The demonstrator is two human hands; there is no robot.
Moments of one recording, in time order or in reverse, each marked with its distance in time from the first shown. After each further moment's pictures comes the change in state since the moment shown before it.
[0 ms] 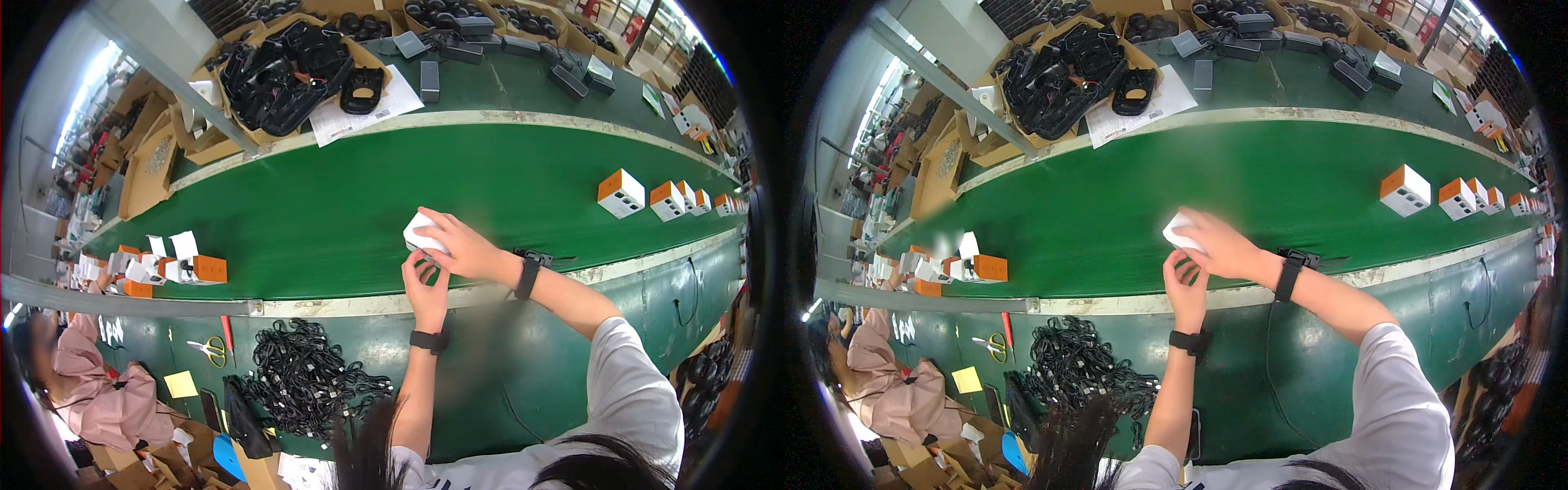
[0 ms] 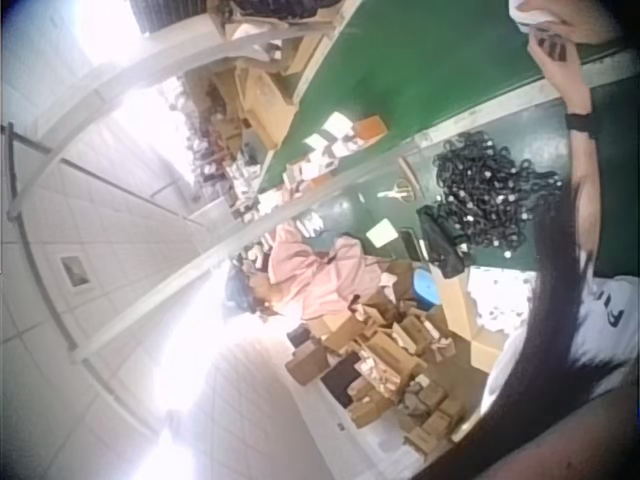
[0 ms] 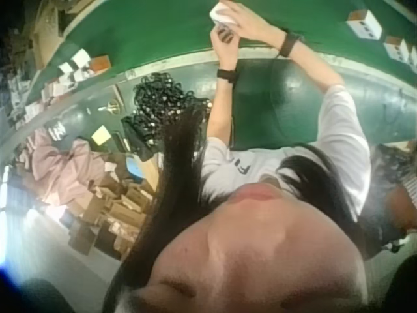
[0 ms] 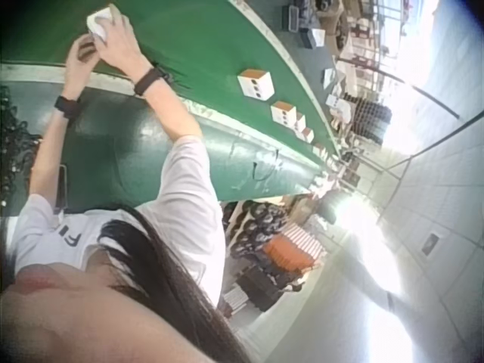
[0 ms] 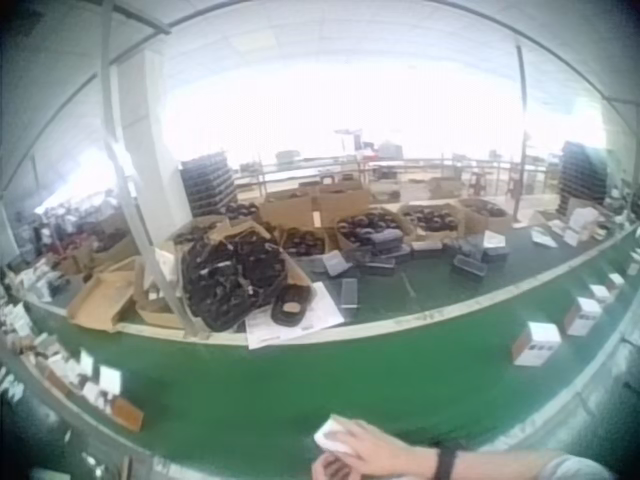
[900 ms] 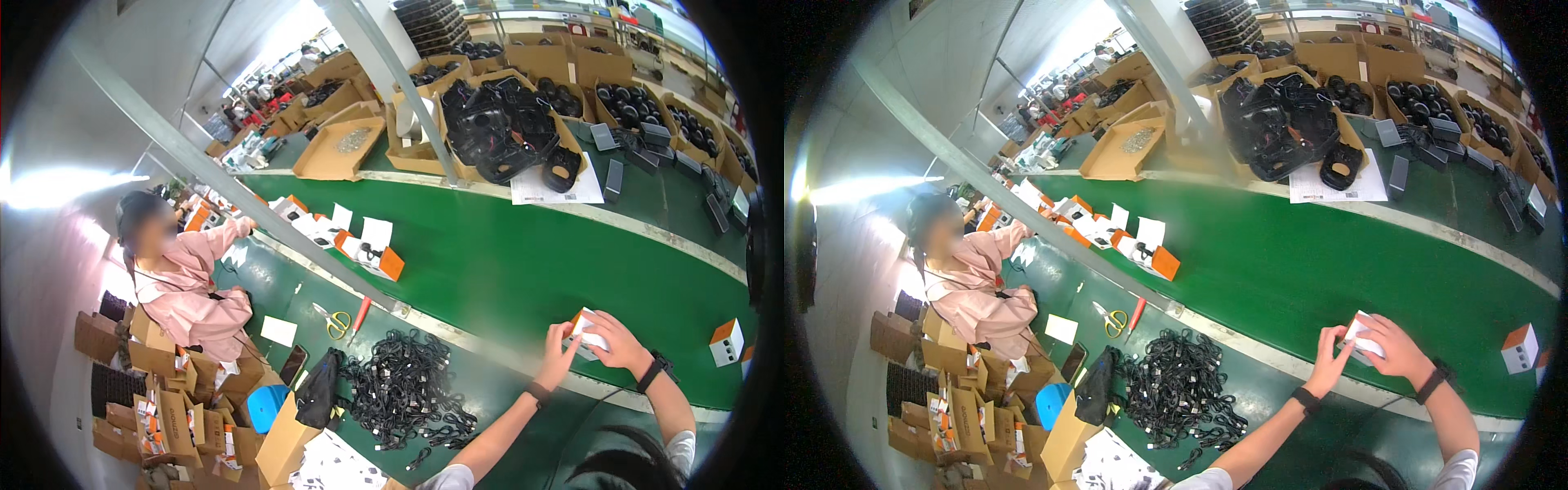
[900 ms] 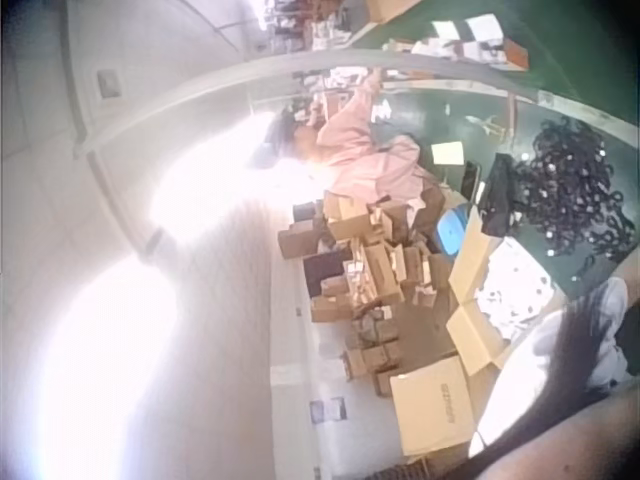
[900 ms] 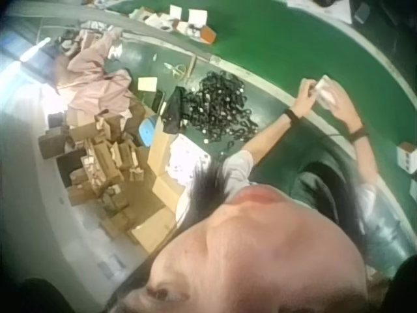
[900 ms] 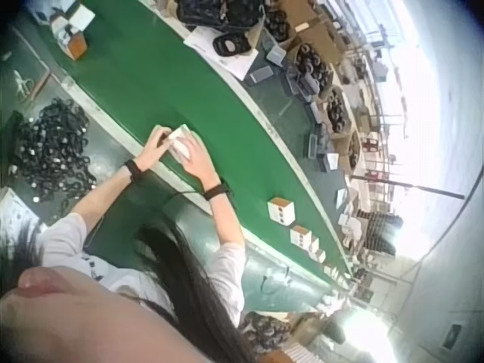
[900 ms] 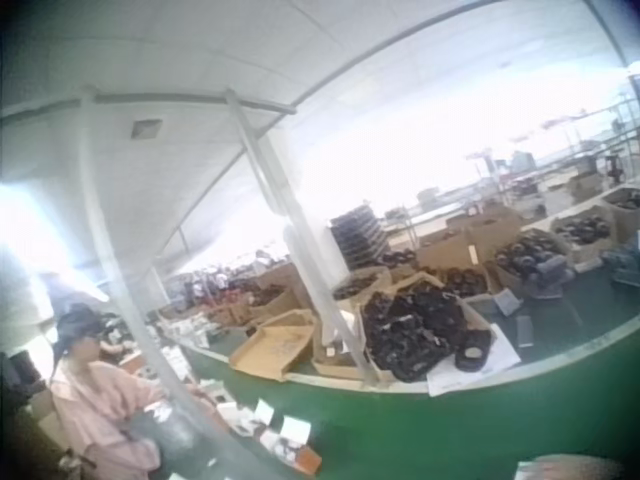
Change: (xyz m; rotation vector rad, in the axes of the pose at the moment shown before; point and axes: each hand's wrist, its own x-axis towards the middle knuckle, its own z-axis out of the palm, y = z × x) left_hand 0.005 -0.009 0.012 0.058 -0.004 0.213; right_hand -0.024 0.015 -0.040 -0.009 -0.231 -0.176
